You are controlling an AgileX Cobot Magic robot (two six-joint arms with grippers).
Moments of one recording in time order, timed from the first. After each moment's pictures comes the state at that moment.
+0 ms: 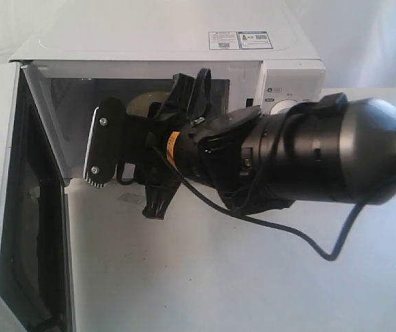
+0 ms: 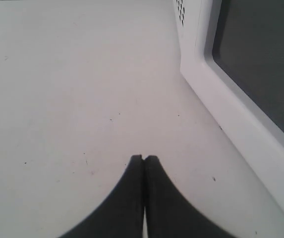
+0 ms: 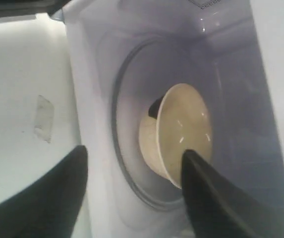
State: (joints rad) left arm 0.05 0.00 0.02 -0.24 0.42 0.24; right arm 0.81 1.70 -1.09 -1.54 0.28 0.71
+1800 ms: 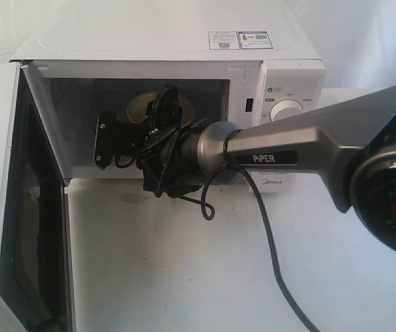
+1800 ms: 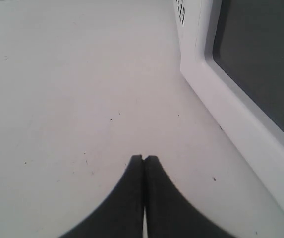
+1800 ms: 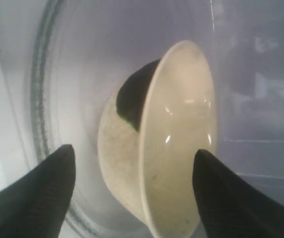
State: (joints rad) left arm 0.05 0.00 0.02 -0.24 0.42 0.24; right arm 0.73 2.17 -1.48 -1.70 0.51 0.80
